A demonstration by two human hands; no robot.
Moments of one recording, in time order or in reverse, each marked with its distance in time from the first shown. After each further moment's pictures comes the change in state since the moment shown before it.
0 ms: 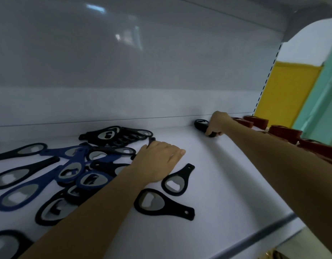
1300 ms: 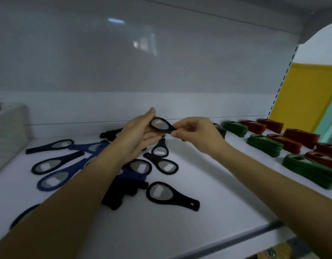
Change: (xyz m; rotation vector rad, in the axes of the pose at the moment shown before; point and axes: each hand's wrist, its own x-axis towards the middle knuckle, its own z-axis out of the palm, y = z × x) left_hand -0.021 -0.019 -0.061 -1.497 0.339 -0.293; right_hand -0.133 -0.061 0.010 0.970 0.037 -0.610
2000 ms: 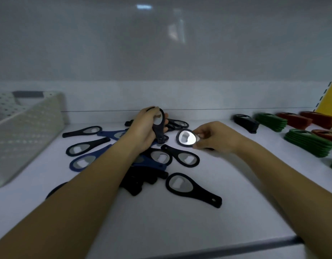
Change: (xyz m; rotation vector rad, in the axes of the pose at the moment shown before) left_hand 0.009 -0.006 -0.024 -0.072 0.218 -0.015; right_hand 0.018 0.031 0.012 -0.353 -0.335 0.040
